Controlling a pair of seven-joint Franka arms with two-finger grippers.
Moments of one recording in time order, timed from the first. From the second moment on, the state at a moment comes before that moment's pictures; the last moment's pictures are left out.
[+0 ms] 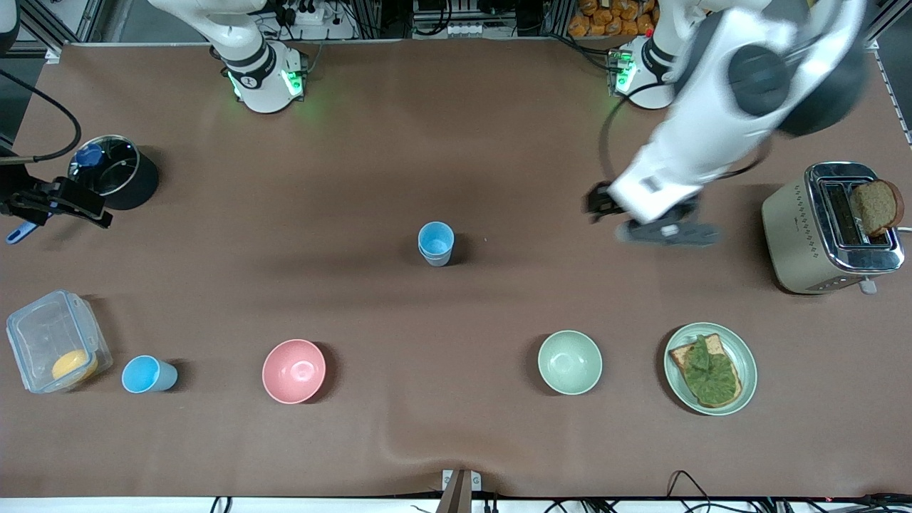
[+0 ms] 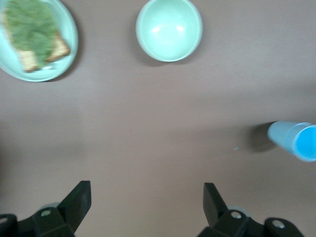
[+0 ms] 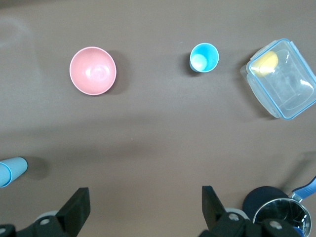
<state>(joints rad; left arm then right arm) -0.38 0.07 0.02 -1.72 -0.06 1.79 -0.26 -0.03 0.16 0.03 -1.34 0.01 1.50 0.07</state>
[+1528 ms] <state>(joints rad) -0.07 -0.10 0.02 -1.72 0.04 1.66 -0.13 -0.04 0.16 0.03 -1.35 0.01 1.46 0.07</state>
